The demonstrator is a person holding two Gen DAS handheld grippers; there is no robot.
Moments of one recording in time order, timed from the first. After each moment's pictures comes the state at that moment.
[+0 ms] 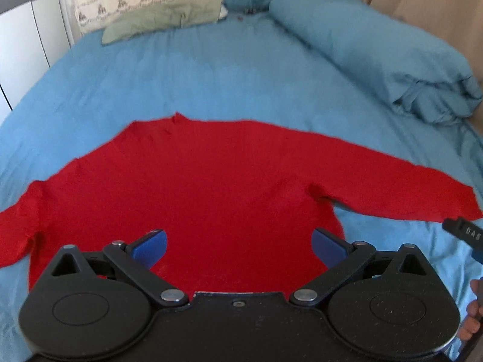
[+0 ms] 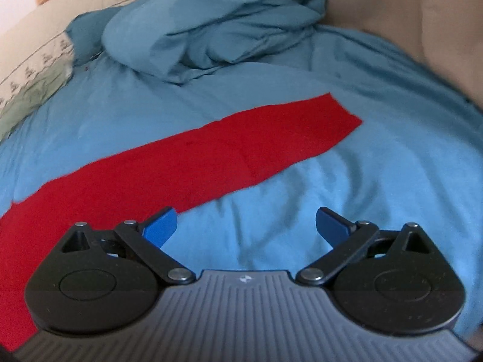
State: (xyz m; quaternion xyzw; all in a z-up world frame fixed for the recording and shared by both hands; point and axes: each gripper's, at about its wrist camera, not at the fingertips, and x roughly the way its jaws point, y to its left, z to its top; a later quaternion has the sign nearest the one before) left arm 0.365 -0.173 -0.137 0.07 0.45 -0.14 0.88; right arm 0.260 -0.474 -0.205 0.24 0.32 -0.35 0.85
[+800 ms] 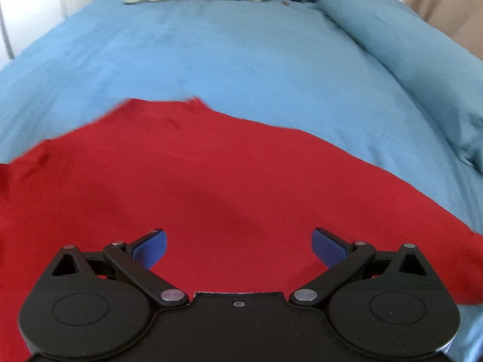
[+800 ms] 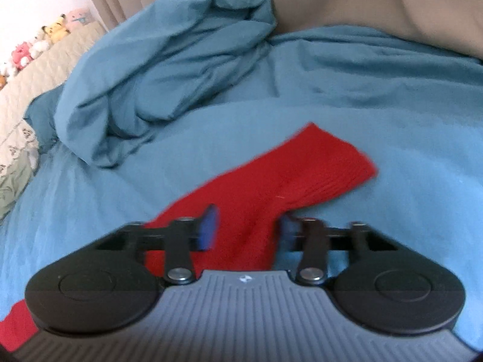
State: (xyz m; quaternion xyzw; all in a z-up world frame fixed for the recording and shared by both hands) left arm 0.487 -0.165 -0.203 0.00 0.47 -0.08 0.88; right arm 0.301 -0.594 -0.263 0.32 0.20 -0.41 0.83
